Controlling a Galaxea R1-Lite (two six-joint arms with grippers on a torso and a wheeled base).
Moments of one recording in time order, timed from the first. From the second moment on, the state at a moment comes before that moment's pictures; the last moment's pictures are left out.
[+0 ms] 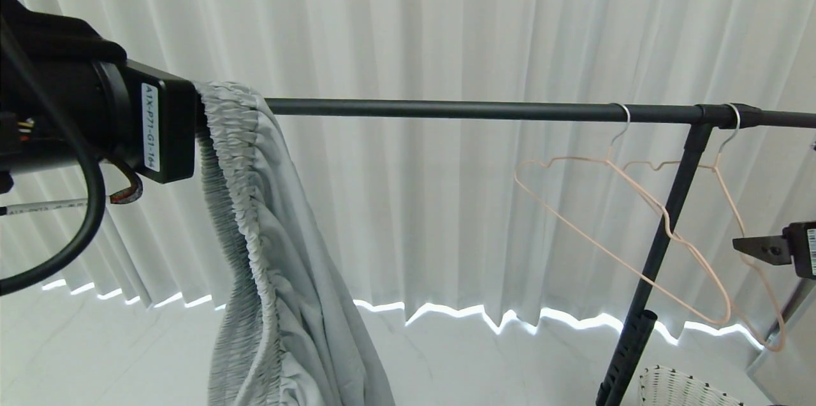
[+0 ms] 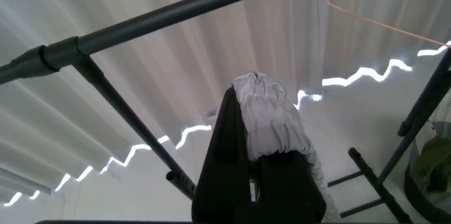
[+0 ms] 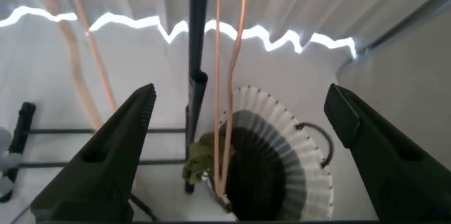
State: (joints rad) left arm -0.68 1.28 -1.34 0.36 0.34 0.14; right arm 0.10 1.24 -0.92 0.27 -0.18 0.02
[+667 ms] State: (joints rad) left arm -0.68 1.27 -1.34 0.36 0.34 0.14; right arm 0.00 1.52 -0.92 0.10 -0.12 0.05
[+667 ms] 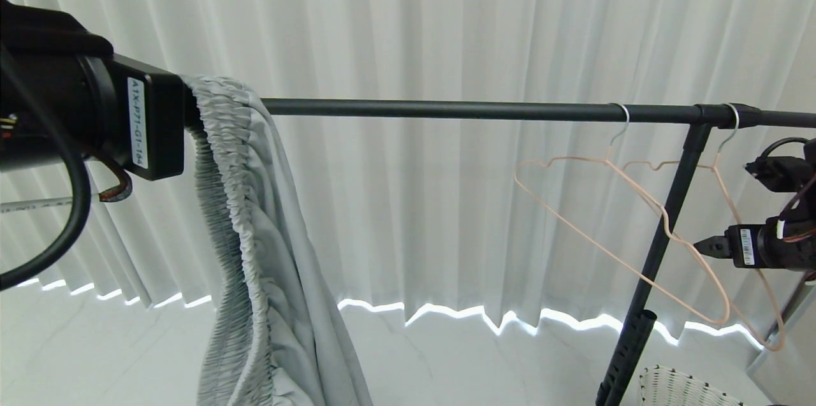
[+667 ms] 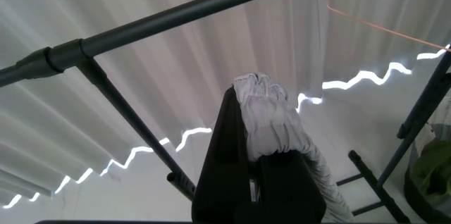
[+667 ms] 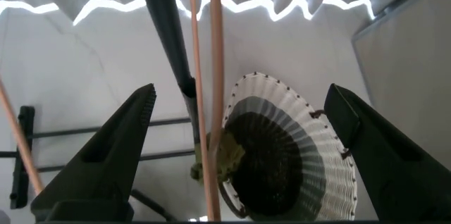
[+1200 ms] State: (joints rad) left arm -0.68 1.27 -1.34 0.36 0.34 0.14; right arm -0.01 1.56 -0.92 0.09 -0.10 0.05
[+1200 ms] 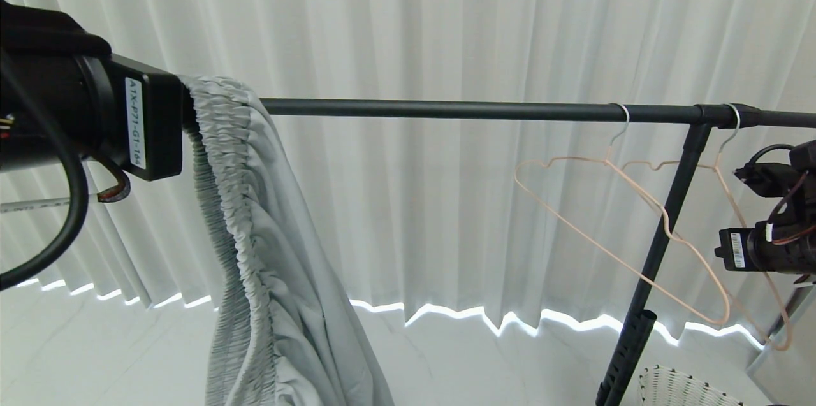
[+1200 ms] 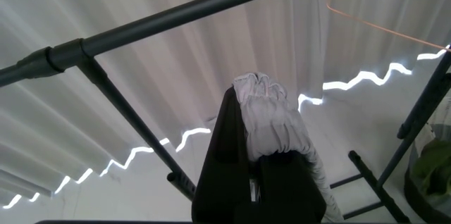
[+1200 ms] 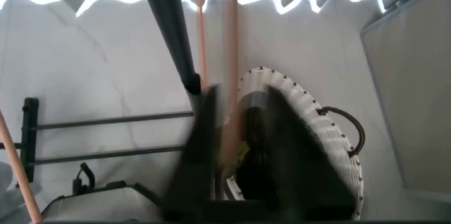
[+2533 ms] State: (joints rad) left arm -0.63 1.22 -1.21 0.23 0.34 0.28; right arm 0.00 1.19 -0.81 0.26 -0.10 0.08
